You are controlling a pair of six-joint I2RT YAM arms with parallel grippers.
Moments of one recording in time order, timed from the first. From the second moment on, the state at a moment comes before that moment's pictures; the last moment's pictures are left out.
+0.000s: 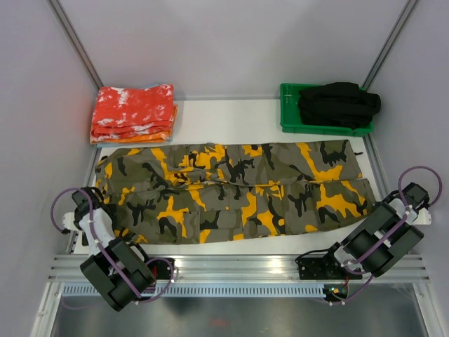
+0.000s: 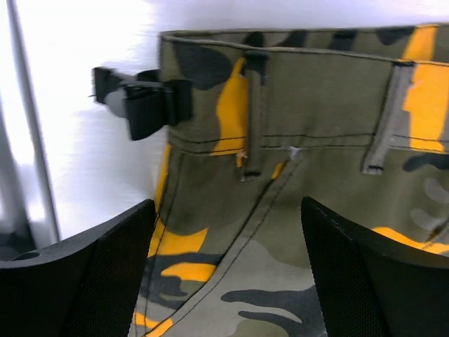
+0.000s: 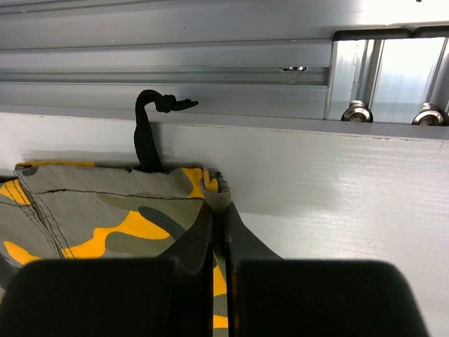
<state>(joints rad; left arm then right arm) 0.72 1.02 0.48 -0.67 -0.25 -0.99 -0.91 1.32 0.57 -0.32 0.02 0.76</state>
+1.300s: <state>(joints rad) 0.73 1.01 0.91 -0.83 -0.15 -0.85 -0.75 1.30 0.85 -0.52 -0.09 0.76</state>
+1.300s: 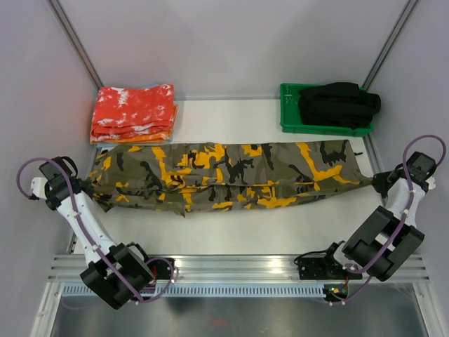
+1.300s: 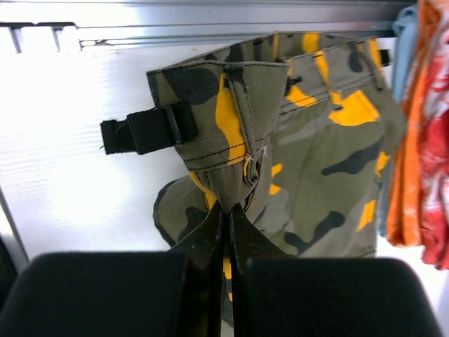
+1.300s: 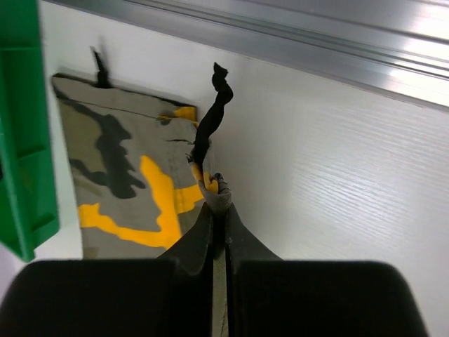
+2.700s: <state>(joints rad) 0.53 1.40 1.23 -0.75 -0.16 -0.87 -0.52 1.84 1.36 -0.48 -0.17 0.60</state>
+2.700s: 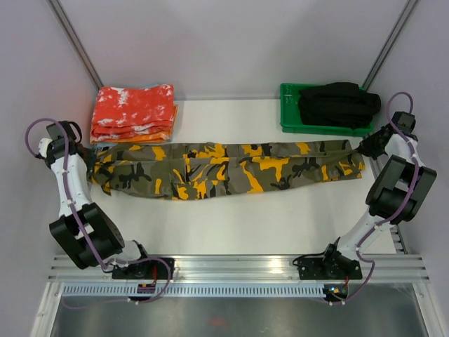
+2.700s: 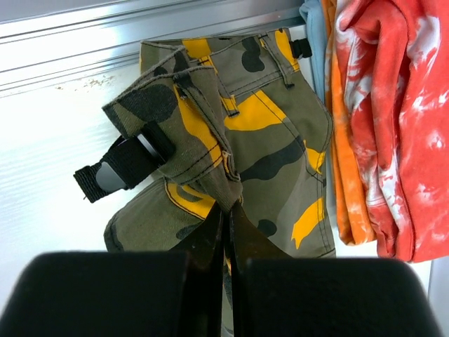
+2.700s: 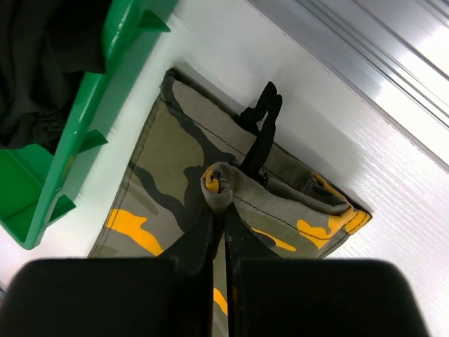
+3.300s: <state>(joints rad) 0.45 1.55 1.37 -0.72 -0.22 -0.92 -0.47 2.00 1.53 -0.50 -0.18 0.55</state>
